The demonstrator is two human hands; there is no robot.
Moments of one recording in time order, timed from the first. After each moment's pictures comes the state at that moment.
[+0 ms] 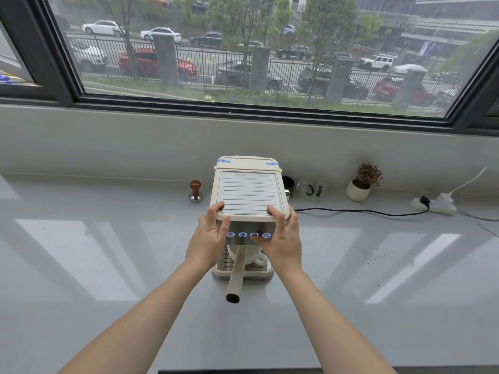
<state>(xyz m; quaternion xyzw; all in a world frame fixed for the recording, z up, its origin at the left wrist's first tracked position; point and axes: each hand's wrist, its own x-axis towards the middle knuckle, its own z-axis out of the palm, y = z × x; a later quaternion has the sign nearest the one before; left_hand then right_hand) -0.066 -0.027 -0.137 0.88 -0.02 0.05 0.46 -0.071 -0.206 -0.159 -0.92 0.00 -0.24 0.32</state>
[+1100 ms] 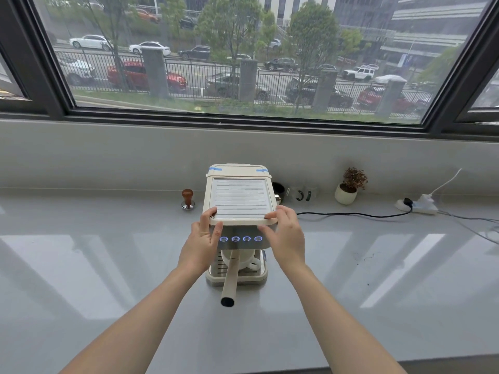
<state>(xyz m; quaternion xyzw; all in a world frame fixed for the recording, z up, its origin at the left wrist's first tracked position) -0.071 -0.025 -0.129 0.90 -0.03 0.04 0.43 -0.087 -0.217 -0.114 -0.90 0.05 -0.23 0.37</state>
